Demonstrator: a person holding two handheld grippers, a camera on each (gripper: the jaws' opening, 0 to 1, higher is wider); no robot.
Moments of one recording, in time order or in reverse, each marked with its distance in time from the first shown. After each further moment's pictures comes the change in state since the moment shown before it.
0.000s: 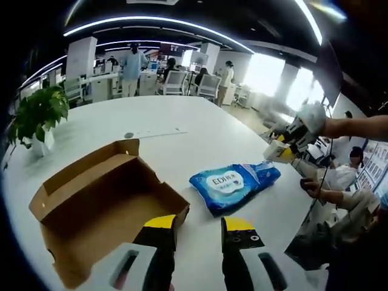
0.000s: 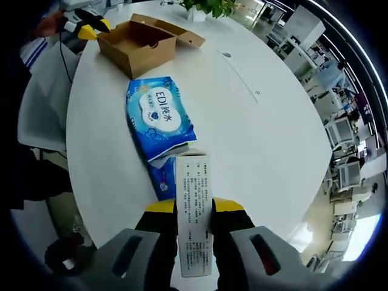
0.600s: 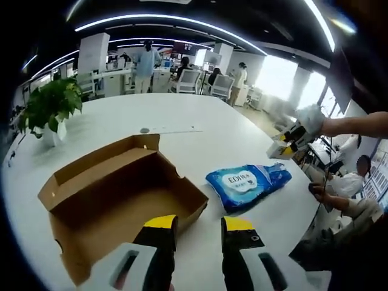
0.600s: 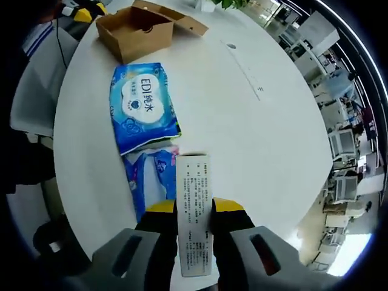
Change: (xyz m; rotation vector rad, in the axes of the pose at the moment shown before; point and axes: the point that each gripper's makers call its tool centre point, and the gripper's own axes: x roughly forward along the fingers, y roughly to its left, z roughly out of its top) left arm -0.012 0.027 -0.004 -0.057 0.000 0.071; right arm 0.033 -0.035 0.004 -0.114 0.072 0.008
